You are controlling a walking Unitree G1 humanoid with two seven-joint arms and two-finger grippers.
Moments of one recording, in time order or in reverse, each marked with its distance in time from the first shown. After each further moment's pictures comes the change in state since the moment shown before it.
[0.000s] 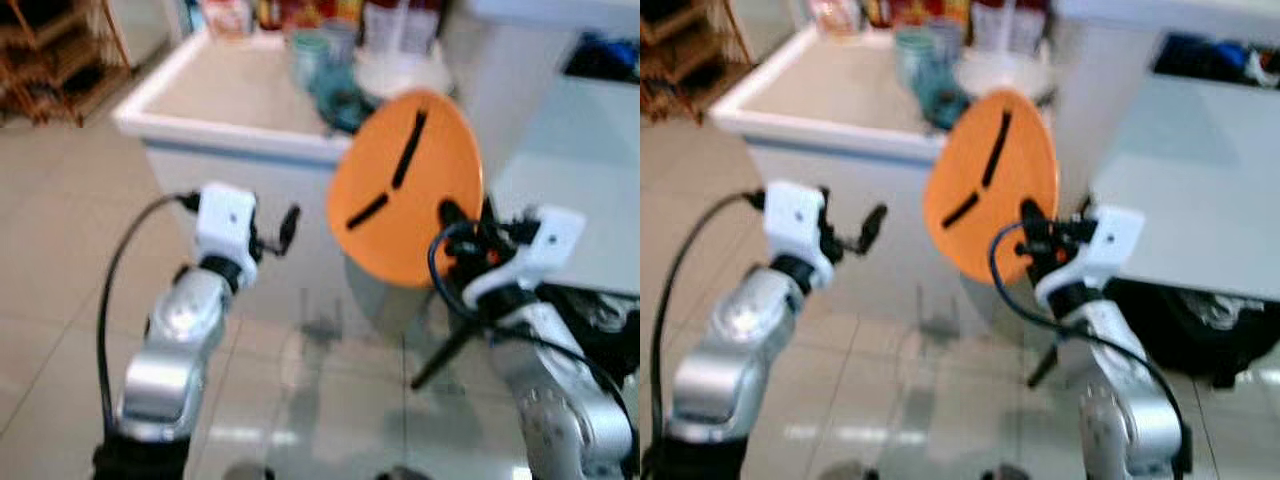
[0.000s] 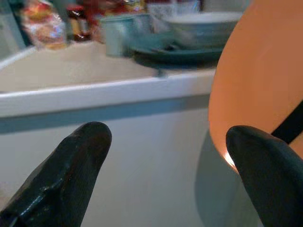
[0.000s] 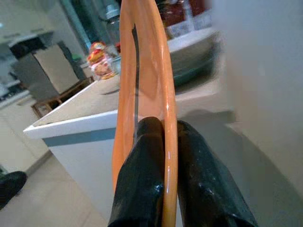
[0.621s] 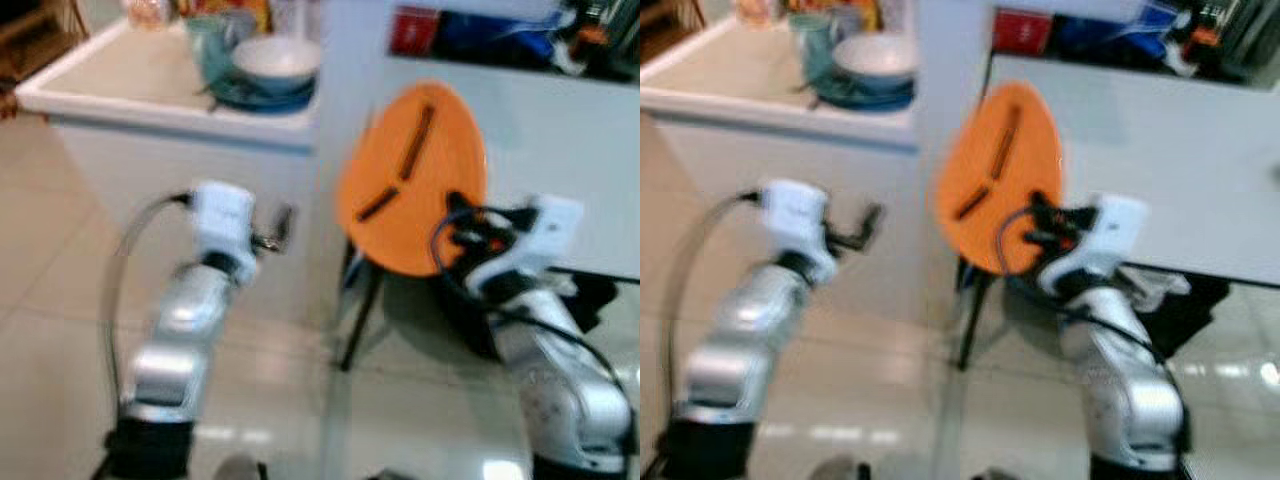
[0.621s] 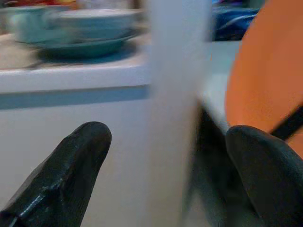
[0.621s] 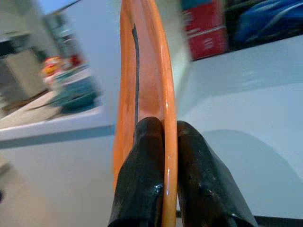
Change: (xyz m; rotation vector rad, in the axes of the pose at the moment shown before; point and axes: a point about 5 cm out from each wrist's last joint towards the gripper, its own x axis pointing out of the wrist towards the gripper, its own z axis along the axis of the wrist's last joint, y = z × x) left arm 0.013 0.000 -0.008 -0.019 0.018 0.007; right arm 0.012 -0.018 0.005 -0.029 -0.017 -0.073
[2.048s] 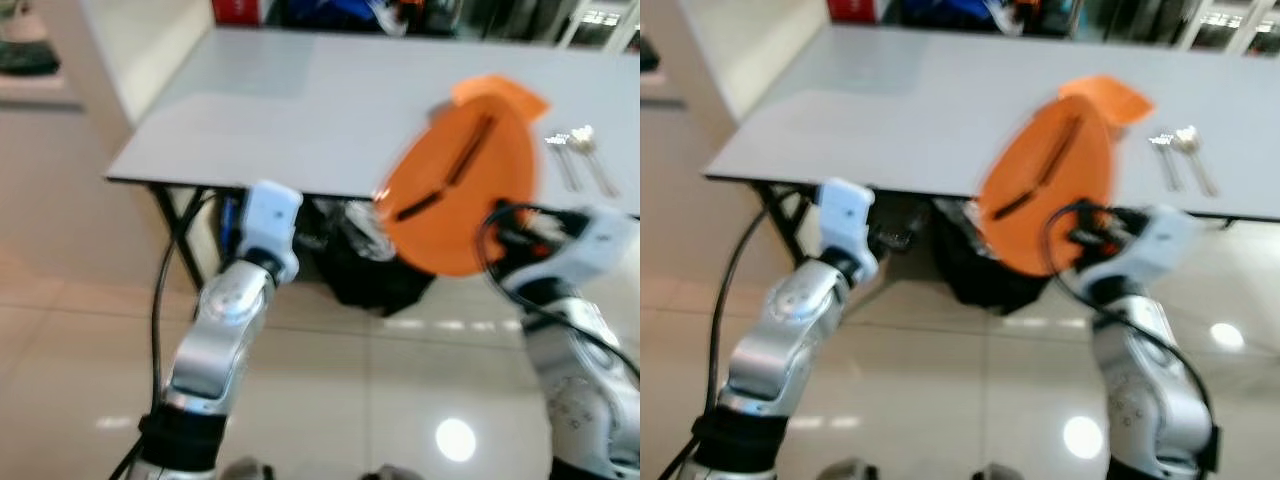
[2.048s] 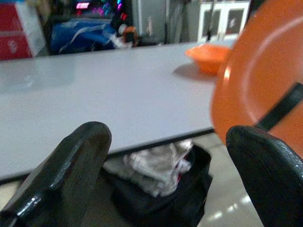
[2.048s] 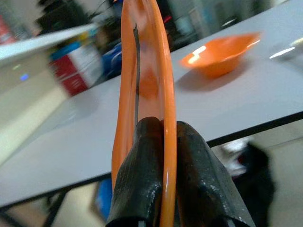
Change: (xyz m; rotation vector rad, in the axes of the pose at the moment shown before) left arm 0.016 -0.033 0.011 0.016 -0.062 -0.119; right arm -0.011 -0.029 0.012 0.075 -0.038 -0.176
